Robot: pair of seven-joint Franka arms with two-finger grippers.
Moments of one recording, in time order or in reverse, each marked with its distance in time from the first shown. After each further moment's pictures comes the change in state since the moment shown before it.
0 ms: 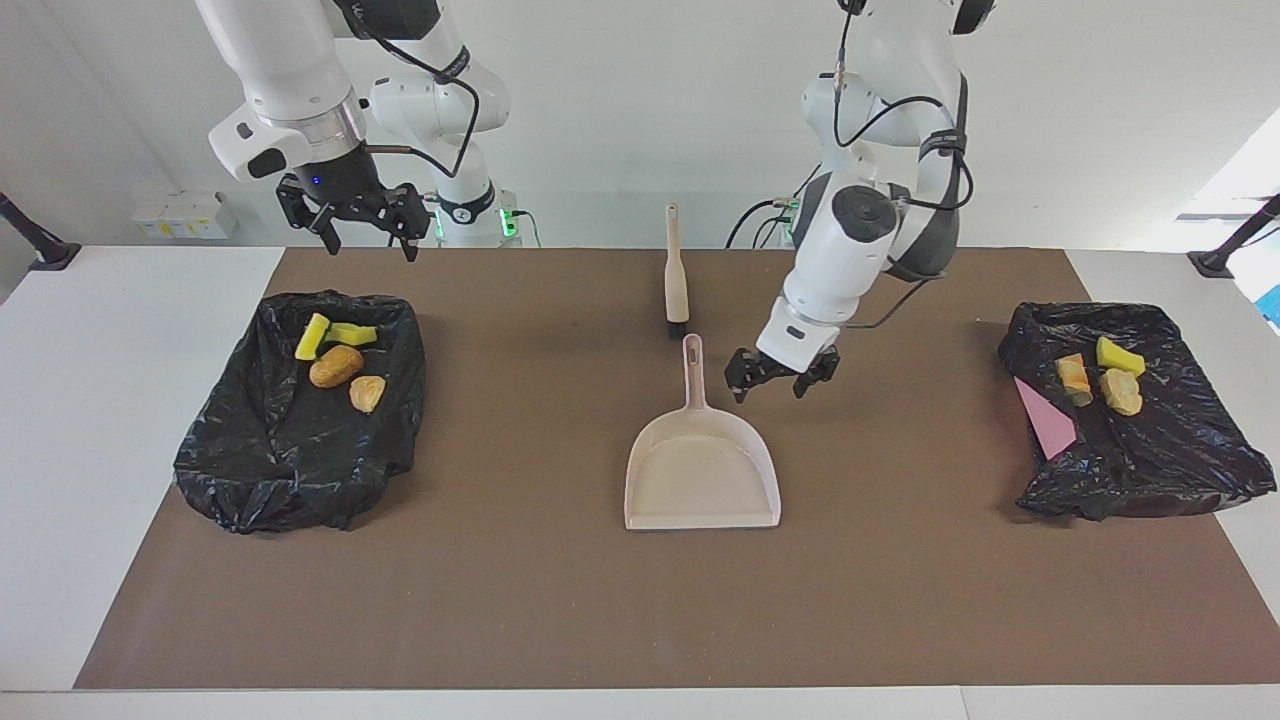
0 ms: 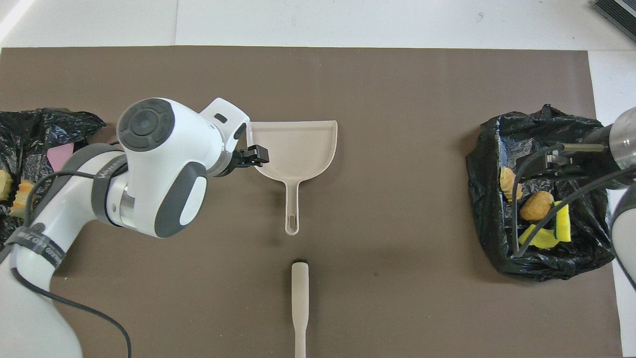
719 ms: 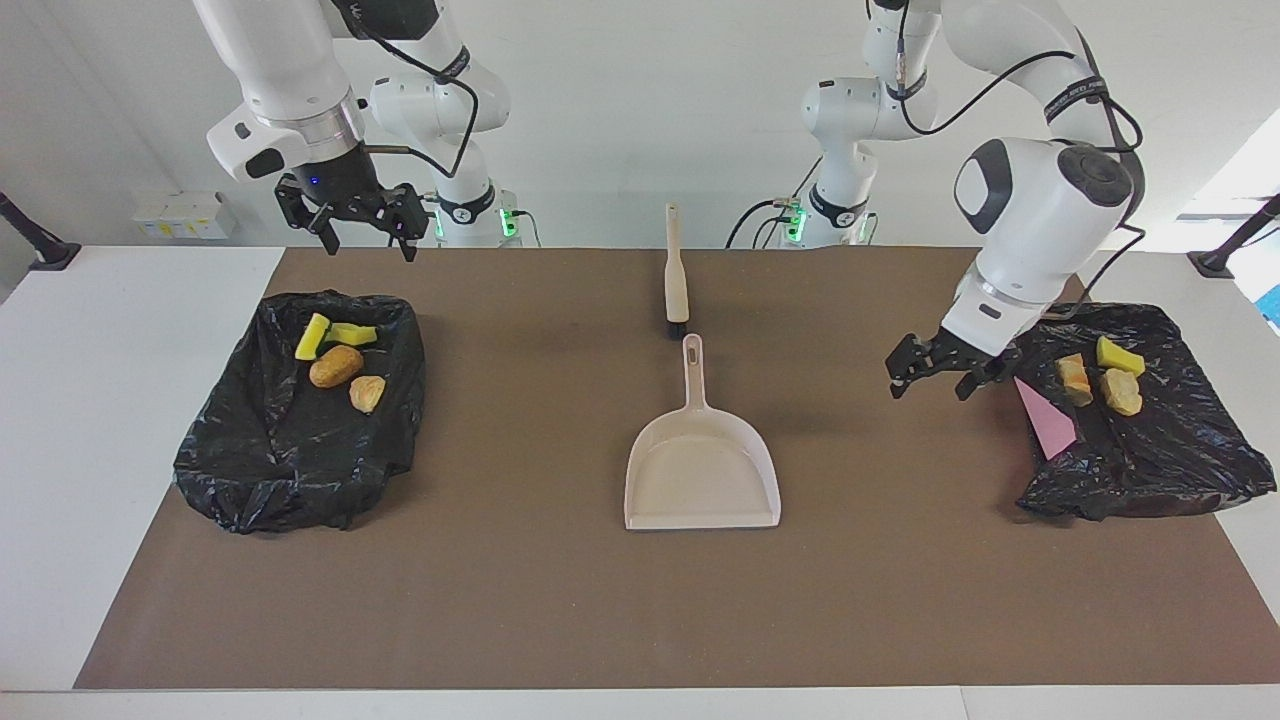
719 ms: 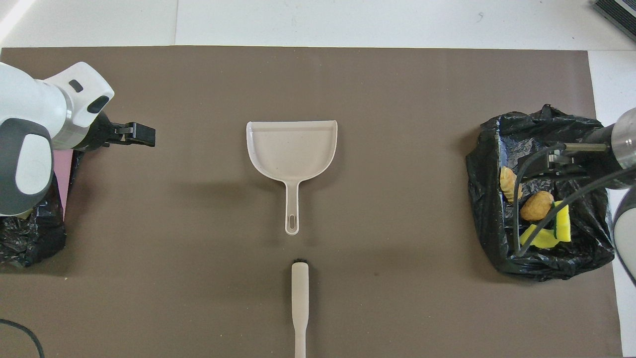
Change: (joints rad) left arm 0.281 -0.081 0.004 0.085 0.057 -0.181 0.458; right arm -0.004 0.000 -0.001 0.000 0.000 0.000 0.000
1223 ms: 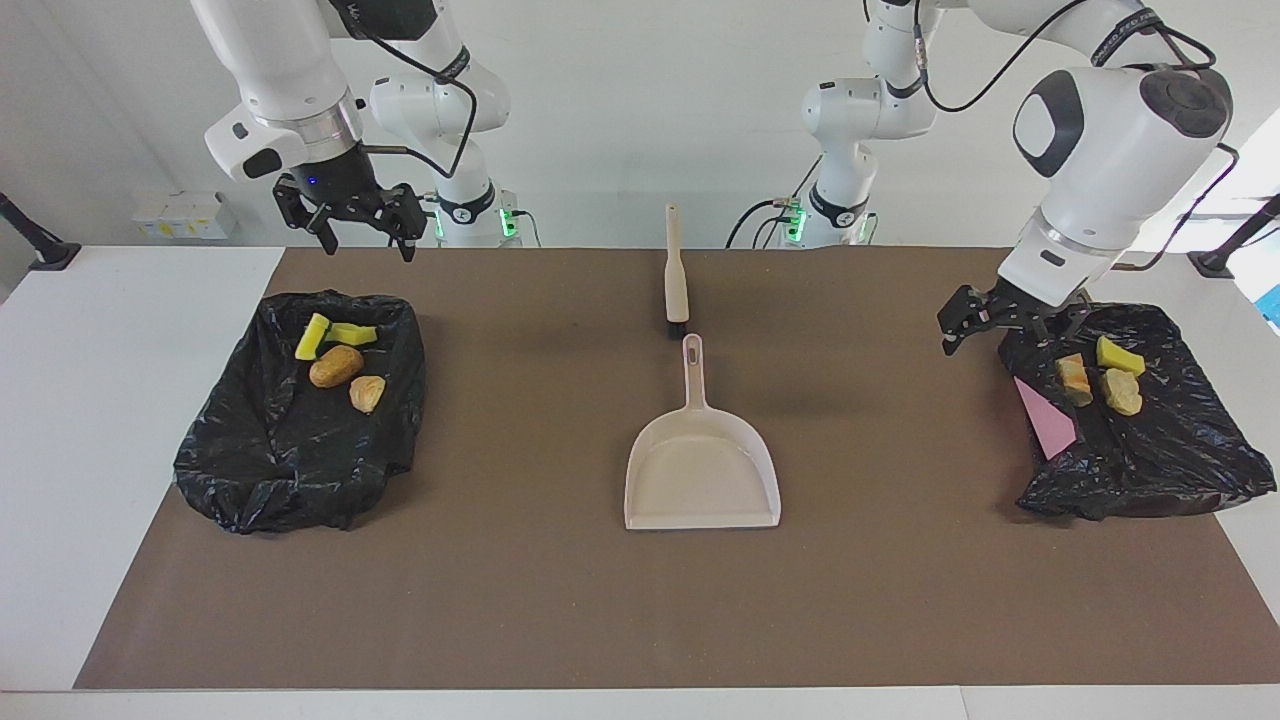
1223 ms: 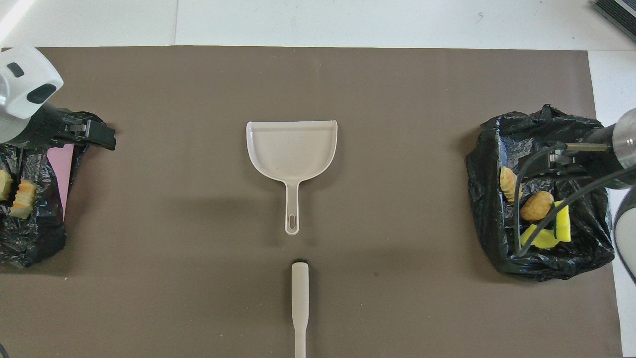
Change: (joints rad) left arm 0.027 -0.014 0.004 0.181 0.029 -0.274 0.028; right arm 0.000 0.000 -0.001 0.000 0.000 0.000 0.000
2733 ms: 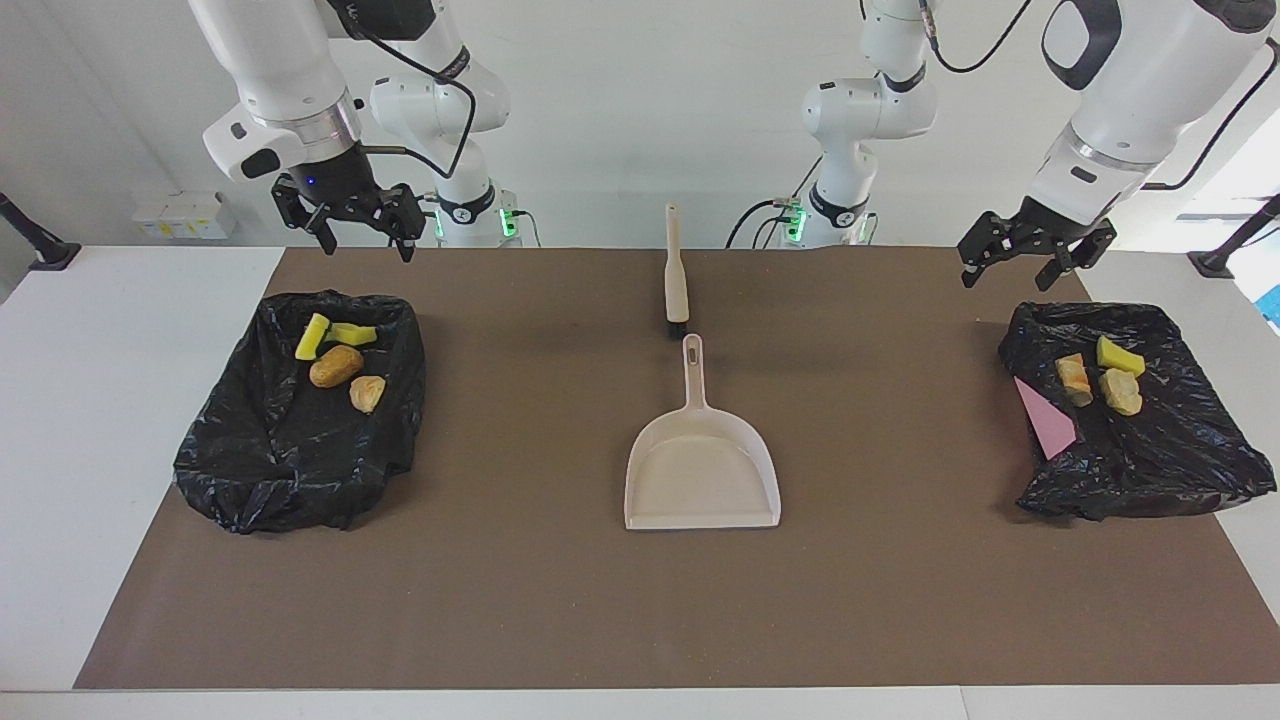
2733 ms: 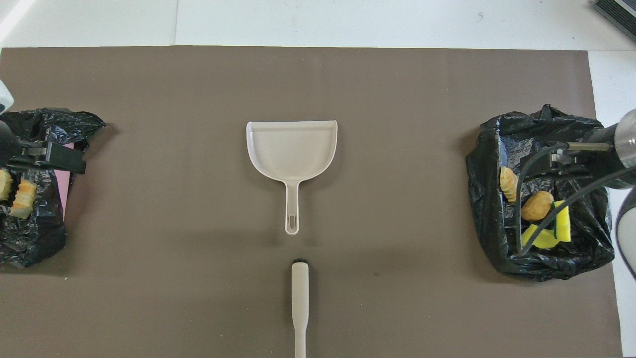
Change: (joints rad) left arm 0.007 -0.119 0.007 -0.024 0.009 -0.121 -0.002; right arm -0.001 0.000 -0.004 0.000 0.000 0.000 0.000
